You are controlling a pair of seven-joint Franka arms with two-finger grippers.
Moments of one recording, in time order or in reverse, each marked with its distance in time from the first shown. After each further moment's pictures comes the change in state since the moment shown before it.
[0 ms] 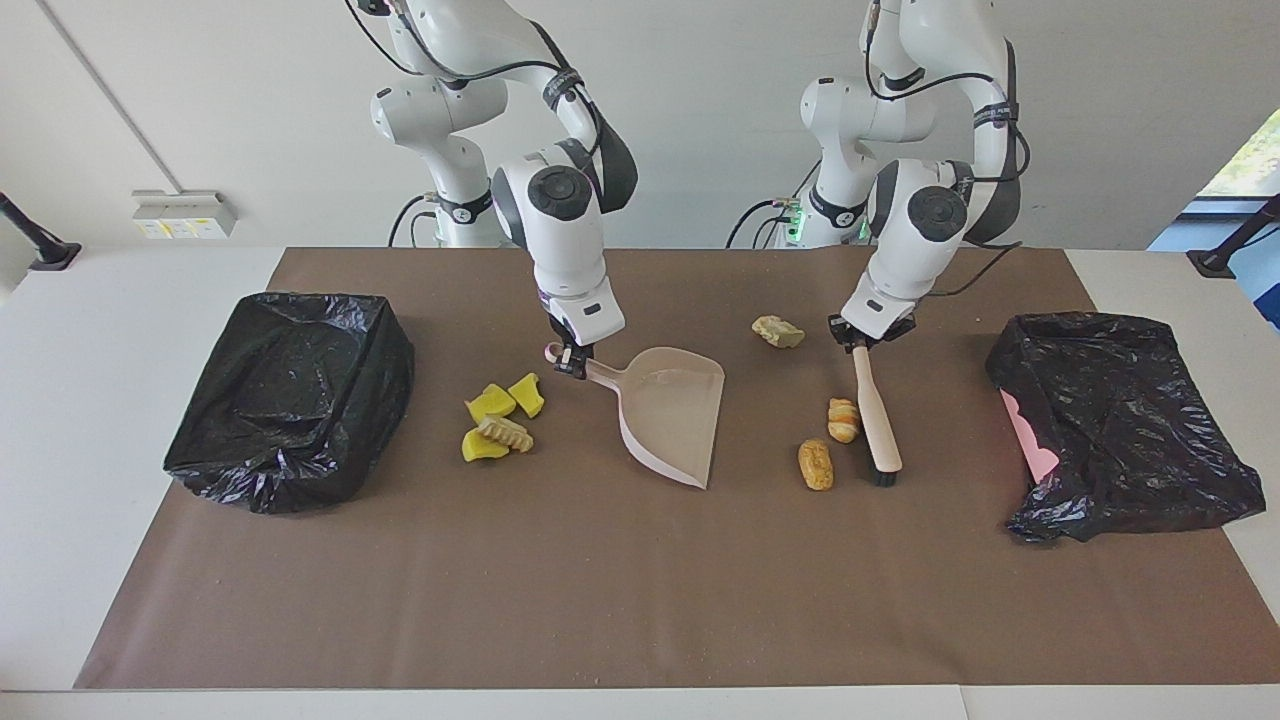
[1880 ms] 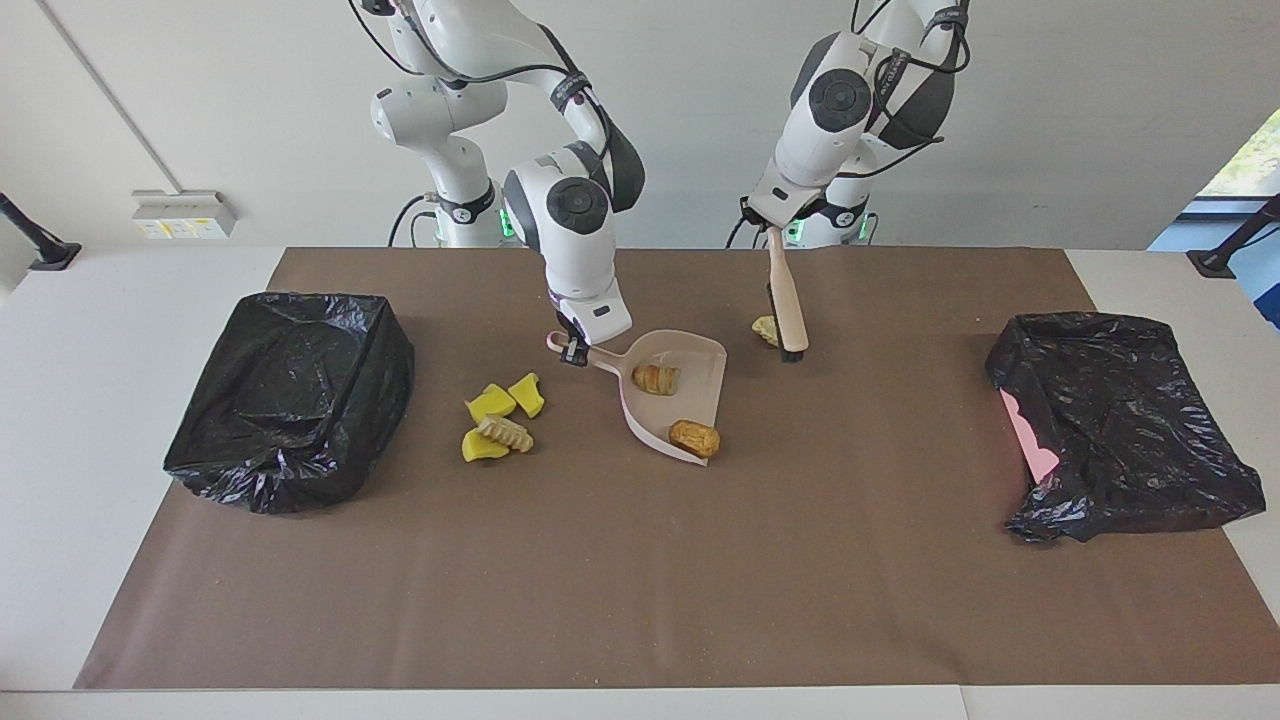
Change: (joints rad) left arm -0.274 -0.270 0.015 0.028 -0.171 -0.538 -0.569; right arm 0.032 -0.003 0.007 -0.044 0.000 -0.050 -0.002
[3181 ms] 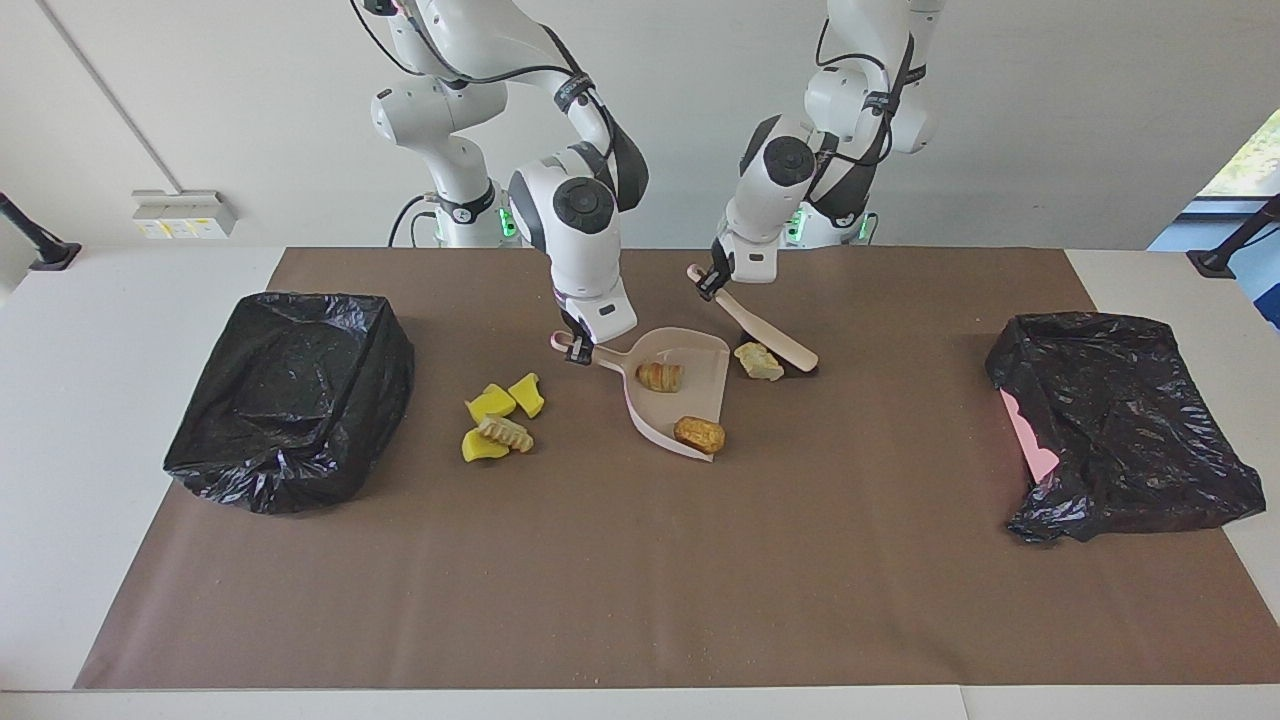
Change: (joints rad) left arm -0.124 0.204 -0.005 -0.121 -0.152 0.641 -0.440; right arm 0.003 0.000 0.000 -0.001 0.000 0.002 0.000
